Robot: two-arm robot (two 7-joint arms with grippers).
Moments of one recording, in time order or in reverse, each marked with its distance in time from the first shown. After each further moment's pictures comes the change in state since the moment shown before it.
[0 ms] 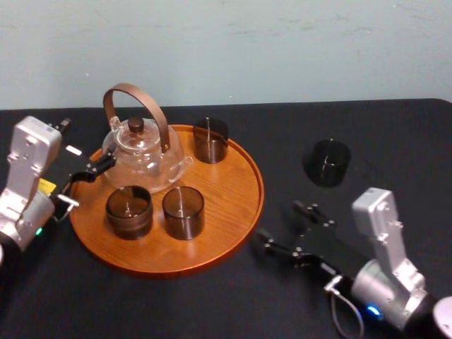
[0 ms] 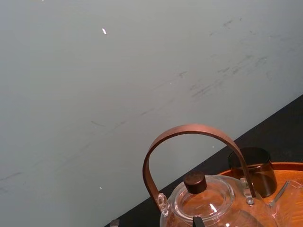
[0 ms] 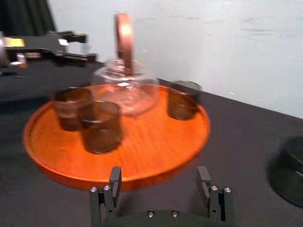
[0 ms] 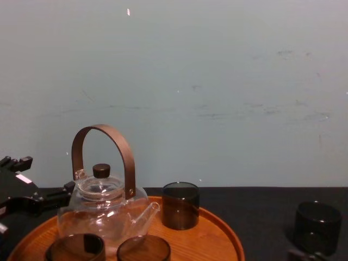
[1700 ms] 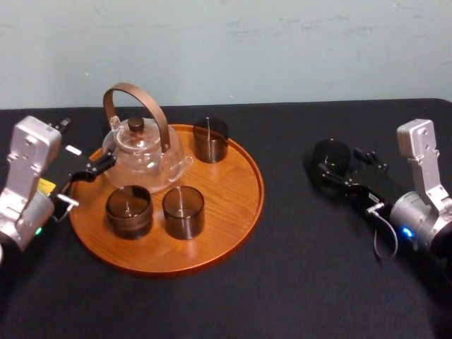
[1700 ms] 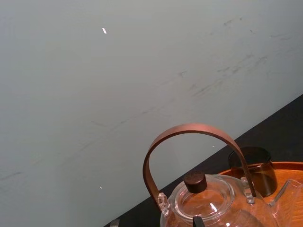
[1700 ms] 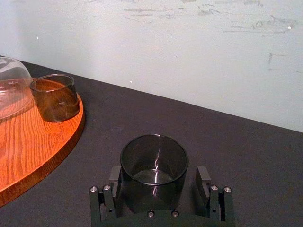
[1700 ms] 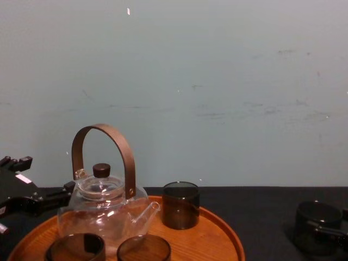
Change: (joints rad) left arm 0.000 0.000 0.000 0.000 0.000 0.000 0.000; right arm 0.330 -0.045 0.122 0.410 -0.003 0.042 0.021
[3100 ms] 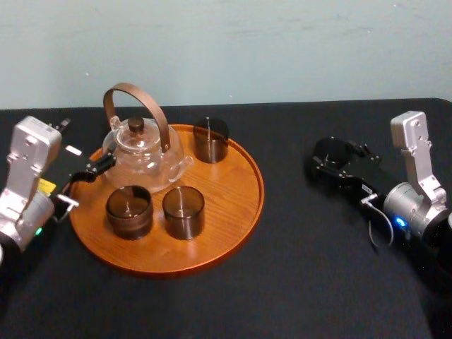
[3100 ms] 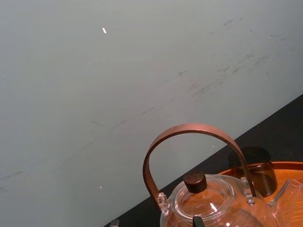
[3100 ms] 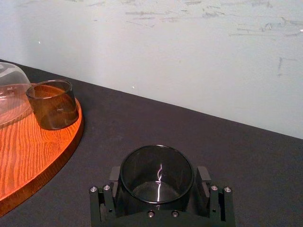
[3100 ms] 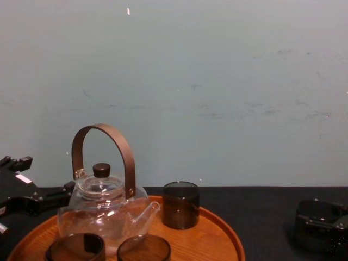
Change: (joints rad) left arm 0.000 0.000 0.000 0.000 0.000 0.000 0.000; right arm 0.091 -0.024 -0.020 0.129 0.006 -0.048 0.043
